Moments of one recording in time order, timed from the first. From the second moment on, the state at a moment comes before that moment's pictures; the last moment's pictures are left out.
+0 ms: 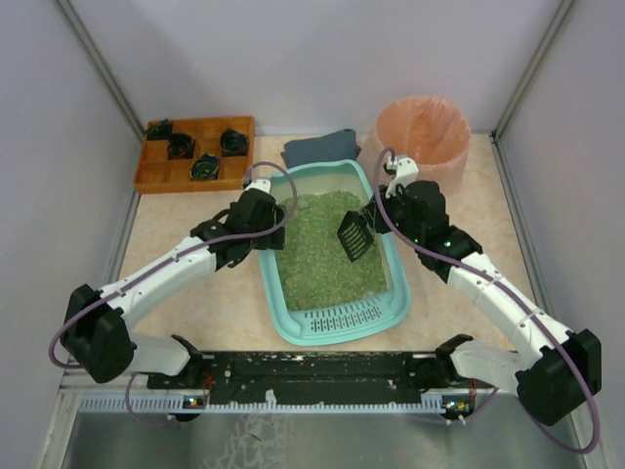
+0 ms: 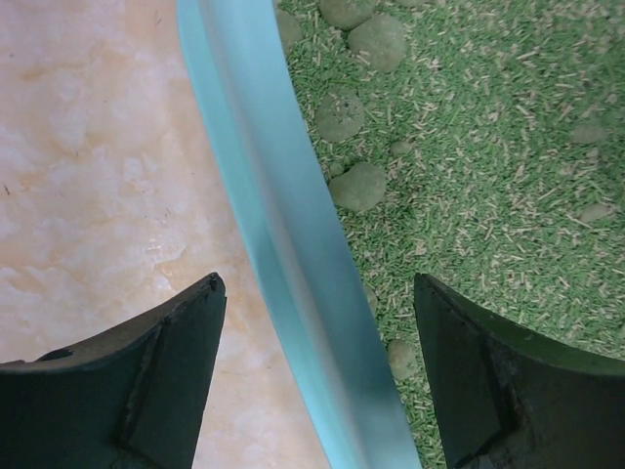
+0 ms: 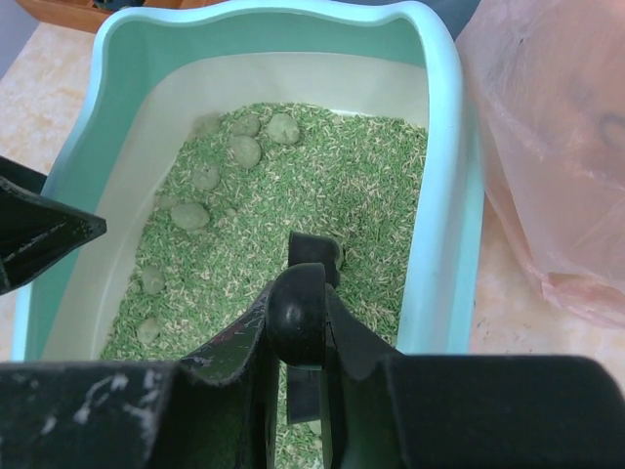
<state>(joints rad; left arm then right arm) -0.68 1.33 1.01 -0.47 -0.39 -0.42 0.51 1.08 0.90 -0.18 -0.05 0.22</state>
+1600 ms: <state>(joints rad) -0.39 0.95 0.79 -0.36 -0.01 -0.22 0.58 1.61 1.33 -0.08 0.04 0.29</state>
